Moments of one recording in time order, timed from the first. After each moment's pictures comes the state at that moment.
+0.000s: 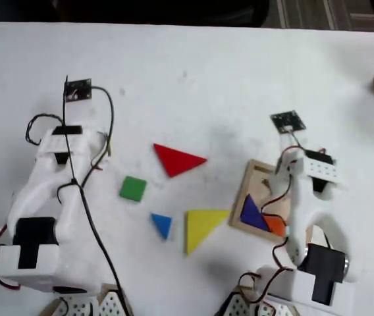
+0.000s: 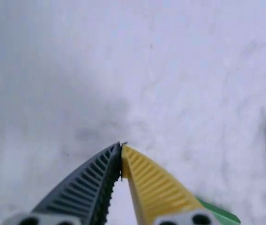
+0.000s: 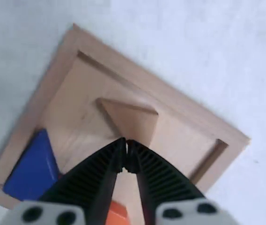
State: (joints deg) left arm -9.1 3.3 31.6 47.5 9.3; right arm 13.7 -6.3 41.8 52.7 32.7
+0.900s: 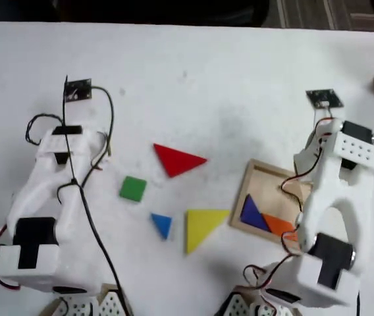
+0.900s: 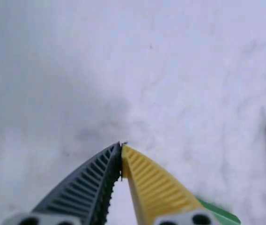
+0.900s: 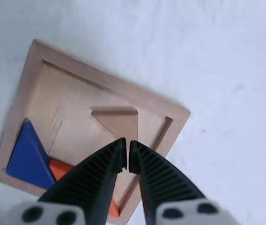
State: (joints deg) left arm -9.1 3.3 31.6 47.5 9.2; right arm 19.1 0.3 18.7 72.0 31.3
